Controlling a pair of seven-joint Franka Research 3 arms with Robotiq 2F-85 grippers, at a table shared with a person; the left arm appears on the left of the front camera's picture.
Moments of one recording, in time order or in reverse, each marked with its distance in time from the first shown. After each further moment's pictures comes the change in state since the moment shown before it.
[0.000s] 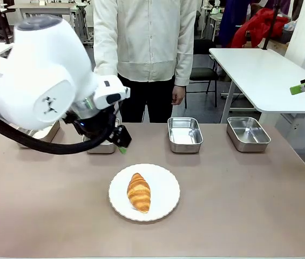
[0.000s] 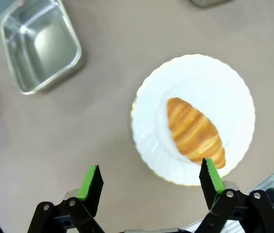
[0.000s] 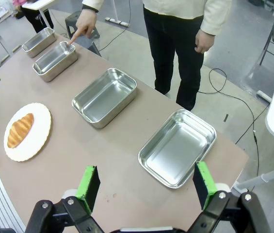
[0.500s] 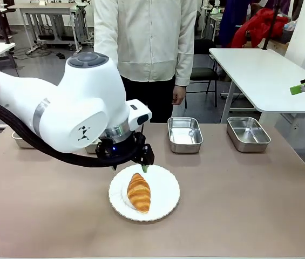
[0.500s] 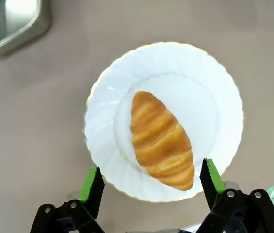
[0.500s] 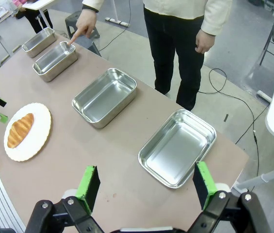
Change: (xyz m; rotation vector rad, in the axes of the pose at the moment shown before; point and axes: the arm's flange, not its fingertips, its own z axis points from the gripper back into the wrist) left arm -0.008 -0.049 -0.054 -0.006 0.077 0.261; right arm 0.000 0.000 0.000 0.000 0.000 0.000
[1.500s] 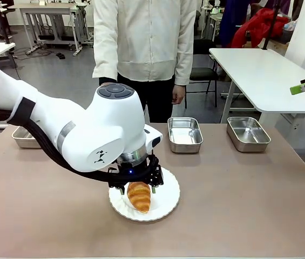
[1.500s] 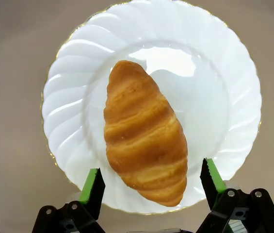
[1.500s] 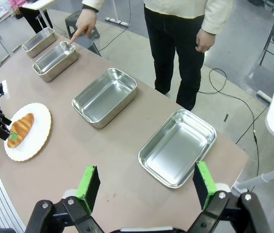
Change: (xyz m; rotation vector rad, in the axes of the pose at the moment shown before) left arm -0.020 -0.026 -0.057 0.036 0.097 0.144; right arm 0.000 0.000 0.000 0.000 0.000 0.000
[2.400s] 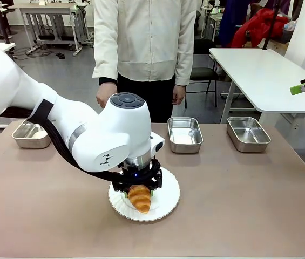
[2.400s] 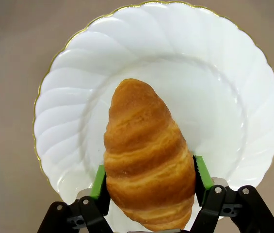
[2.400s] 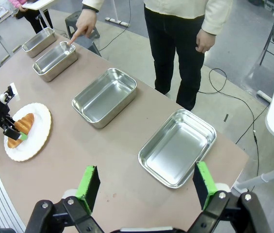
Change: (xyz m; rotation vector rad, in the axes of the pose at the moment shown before) left arm 0.012 -0.005 -0.029 0.048 0.004 0.054; right arm 0.000 0.000 0.000 0.000 0.000 0.000
